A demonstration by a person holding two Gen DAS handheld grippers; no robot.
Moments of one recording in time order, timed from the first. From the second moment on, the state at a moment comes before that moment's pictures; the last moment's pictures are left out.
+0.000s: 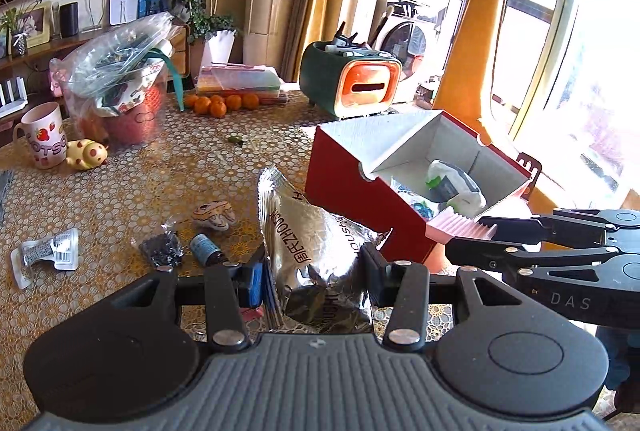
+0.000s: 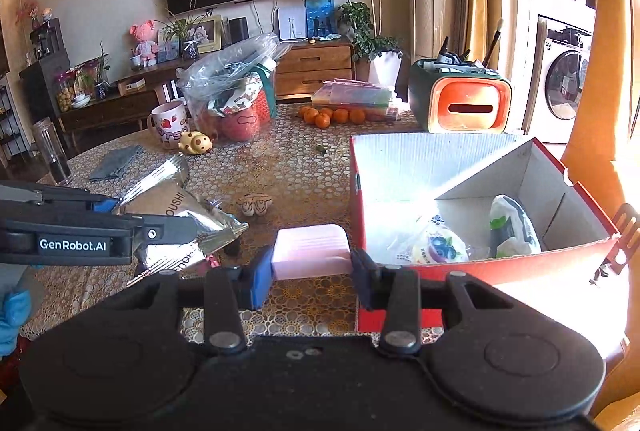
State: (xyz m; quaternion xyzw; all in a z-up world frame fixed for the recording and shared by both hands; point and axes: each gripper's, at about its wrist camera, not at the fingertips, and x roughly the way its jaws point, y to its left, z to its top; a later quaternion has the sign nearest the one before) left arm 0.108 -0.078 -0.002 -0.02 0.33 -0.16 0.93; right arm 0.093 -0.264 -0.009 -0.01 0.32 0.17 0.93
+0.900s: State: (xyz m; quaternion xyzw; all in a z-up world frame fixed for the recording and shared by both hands) left arm 0.169 -0.204 0.009 0.03 0.33 -0.23 0.92; right arm 0.133 -0.371 -0.001 0.02 0.30 0.10 0.95
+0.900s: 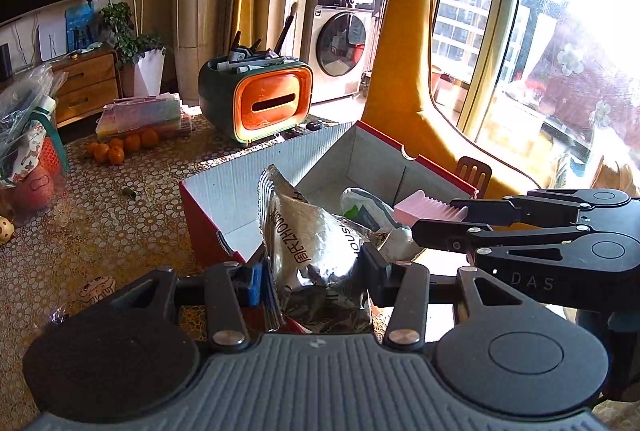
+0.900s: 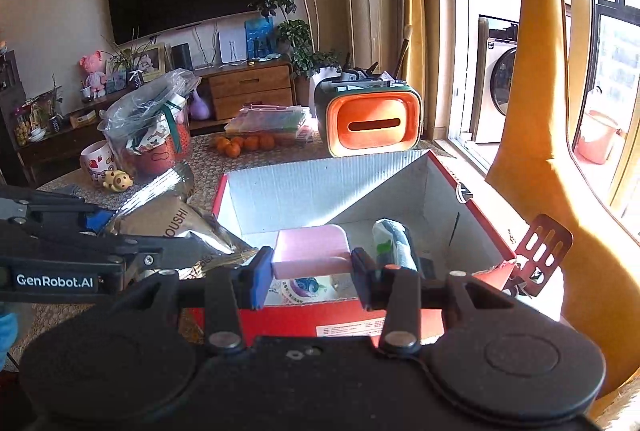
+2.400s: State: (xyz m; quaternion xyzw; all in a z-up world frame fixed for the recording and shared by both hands) left arm 0.334 -0.295 -0.068 0.10 0.46 -0.24 0.85; right arm 0.236 -0.380 -0.066 -0.05 0.42 0.16 0.89
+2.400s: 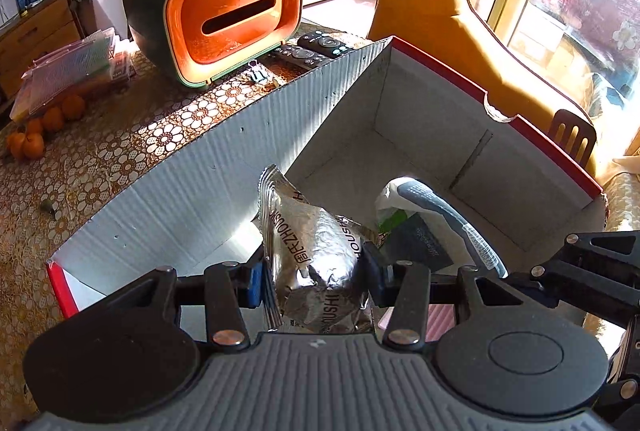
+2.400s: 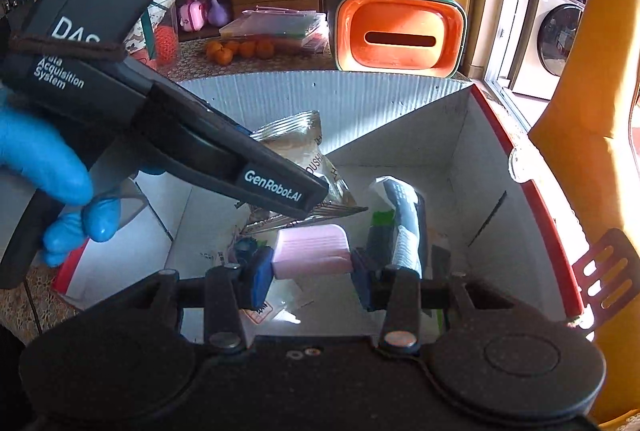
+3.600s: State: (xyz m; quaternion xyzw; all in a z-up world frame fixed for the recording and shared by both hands) left arm 0.322 -0.291 -0.061 0.10 0.48 -0.25 0.83; right arm 0.234 -0.378 -0.072 -0.04 0.44 0.15 0.88
